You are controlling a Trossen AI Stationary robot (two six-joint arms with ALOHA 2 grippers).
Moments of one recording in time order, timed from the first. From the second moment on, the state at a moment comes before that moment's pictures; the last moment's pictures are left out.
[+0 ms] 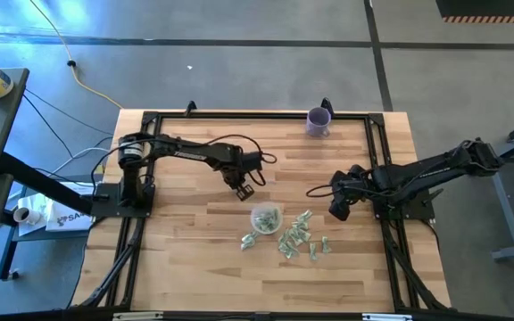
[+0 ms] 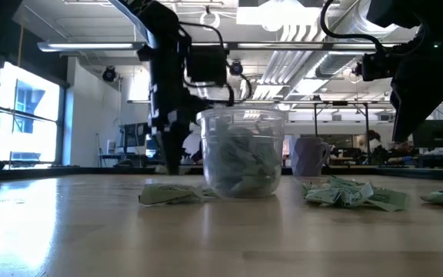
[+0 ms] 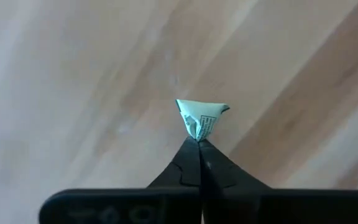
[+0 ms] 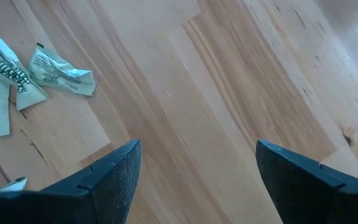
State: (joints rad) left arm 0.19 1.90 1.28 -0.79 -0.04 -0.43; right arm 0.16 1.04 0.60 -0.82 0.25 0.70
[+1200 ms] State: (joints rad) left arm -0.11 1.85 1.51 -0.69 0.11 -0.51; right arm 0.17 1.04 0.60 -0.83 0.17 0.65
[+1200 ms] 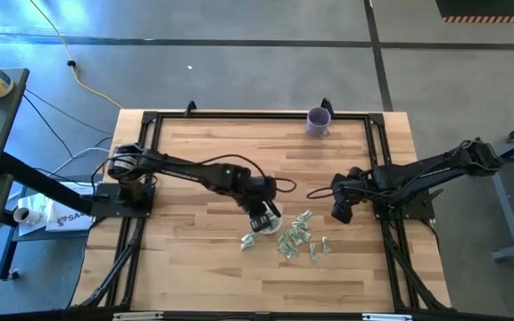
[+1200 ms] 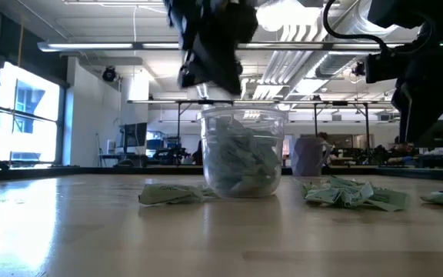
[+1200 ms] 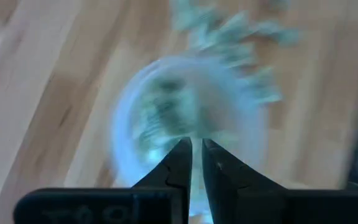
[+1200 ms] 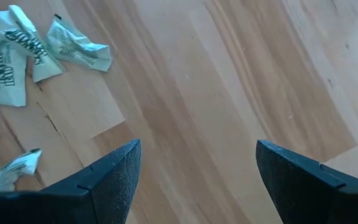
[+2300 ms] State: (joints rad) left arm -0.30 2.06 1.52 -0.50 -0.17 -0.22; right arm 0.23 1.04 0.60 -0.86 0.23 0.70
